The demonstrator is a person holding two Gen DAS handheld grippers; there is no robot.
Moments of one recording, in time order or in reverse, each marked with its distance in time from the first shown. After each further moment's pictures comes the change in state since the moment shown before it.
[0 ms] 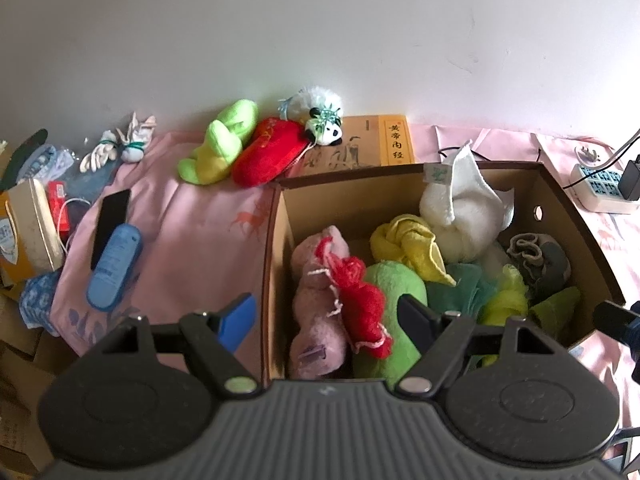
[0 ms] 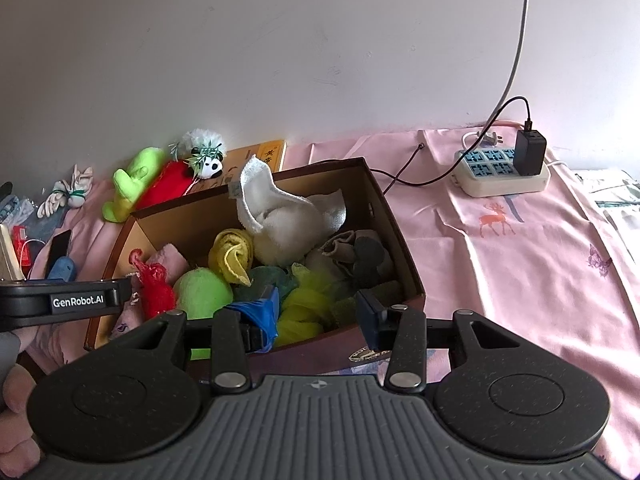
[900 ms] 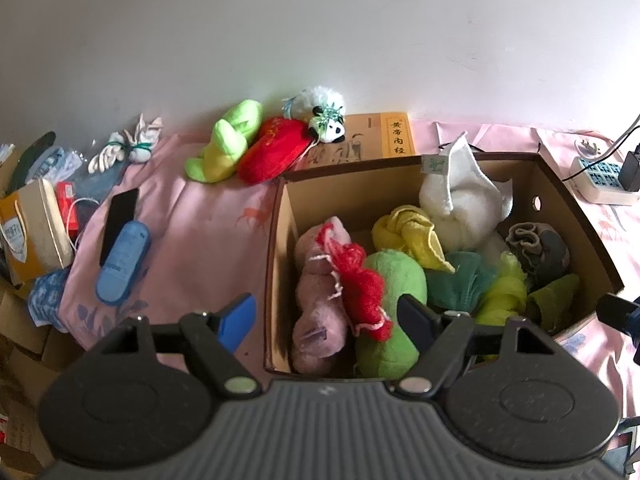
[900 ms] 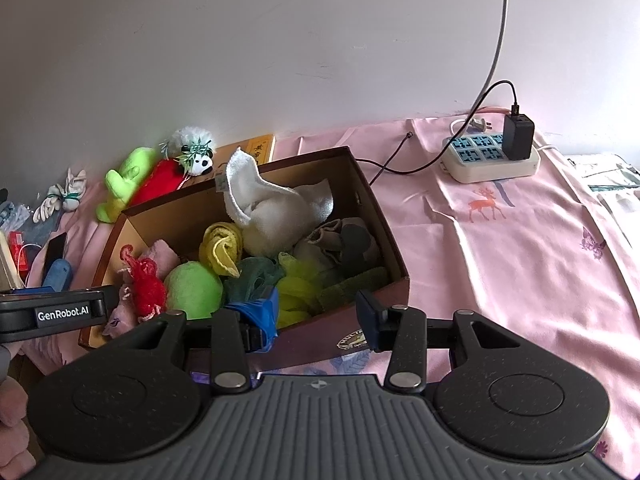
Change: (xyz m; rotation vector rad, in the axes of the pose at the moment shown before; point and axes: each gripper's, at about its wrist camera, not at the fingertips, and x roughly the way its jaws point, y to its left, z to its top) left arm -0.012 -0.005 -0.011 0.011 -0.006 0.020; right arm -0.001 -0.009 -0.008 0.029 0.012 -0.012
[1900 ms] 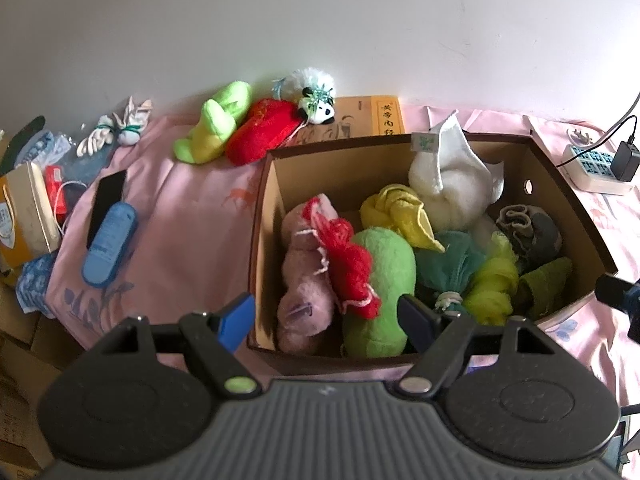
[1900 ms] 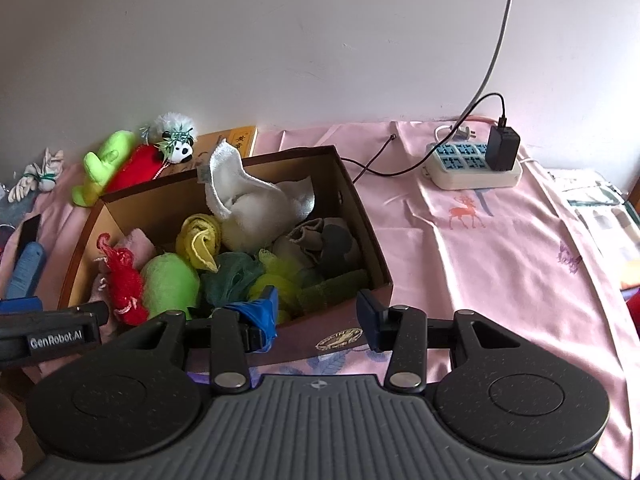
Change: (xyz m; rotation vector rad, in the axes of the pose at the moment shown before) left arm 0.007 -0.002 -0.011 -0.011 0.042 -0.033; right arm 0.004 0.014 0.009 -0.067 0.019 -0.102
